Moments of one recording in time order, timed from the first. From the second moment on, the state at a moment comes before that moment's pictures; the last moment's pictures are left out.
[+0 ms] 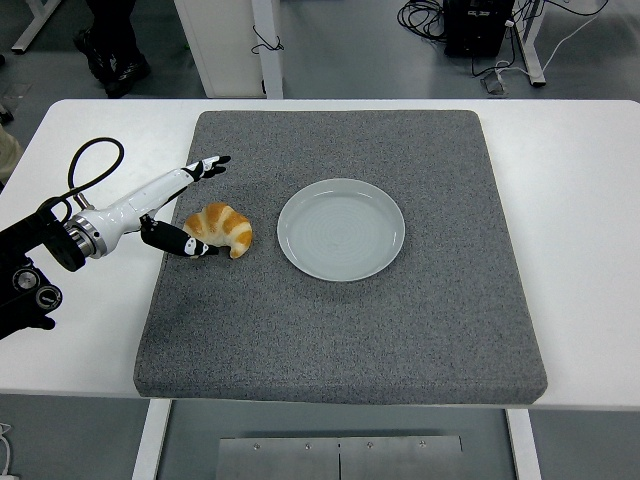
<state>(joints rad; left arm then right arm) -0.73 0.73 -0.38 -1.36 1.22 0.17 -0.13 -0.14 0.00 0.02 0.14 -0.10 0.02 0.41</state>
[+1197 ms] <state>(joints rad) -0.75 0.62 -0.35 -1.20 1.26 0.21 -0.14 -0.14 0.00 0.02 0.14 -0.10 0.02 0.41</state>
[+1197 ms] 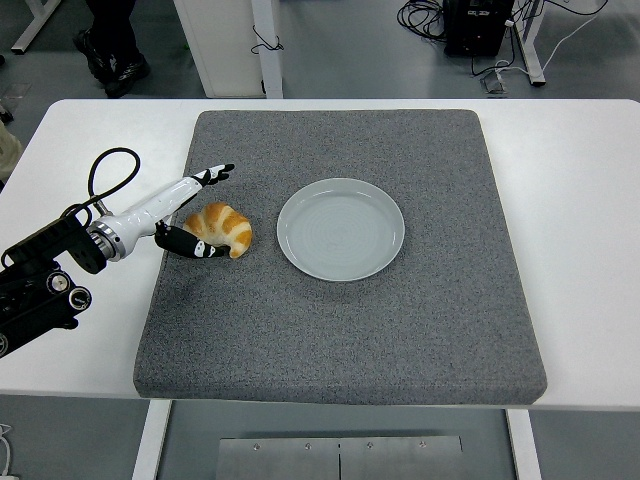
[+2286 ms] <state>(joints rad) -0.75 0.59 -0.35 -1.15 1.24 0.21 -0.21 -0.14 0.00 0.02 0.14 -0.10 0.02 0.41</state>
